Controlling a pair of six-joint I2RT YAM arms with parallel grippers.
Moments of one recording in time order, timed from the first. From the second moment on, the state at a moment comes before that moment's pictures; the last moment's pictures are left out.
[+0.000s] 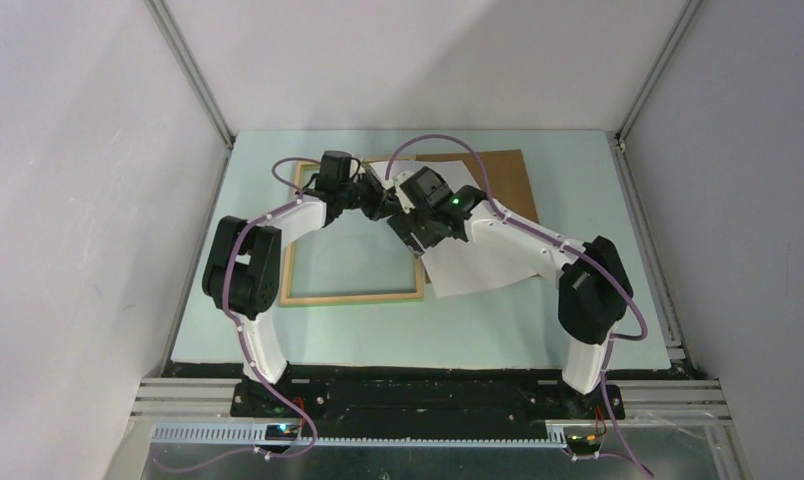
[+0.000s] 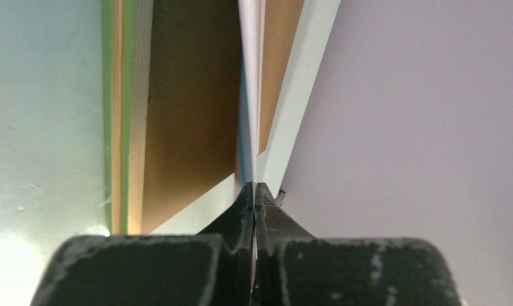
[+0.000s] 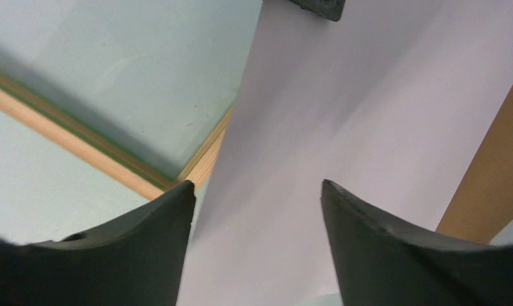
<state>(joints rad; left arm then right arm) -0.31 1.88 1.24 -0.01 0.64 -1.15 0.80 1.85 1.57 -0.69 0.14 0.00</state>
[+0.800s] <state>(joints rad) -0.11 1.95 1.54 -0.63 0.59 -0.31 0.66 1.60 1.46 -0.69 -0.04 -0.01</state>
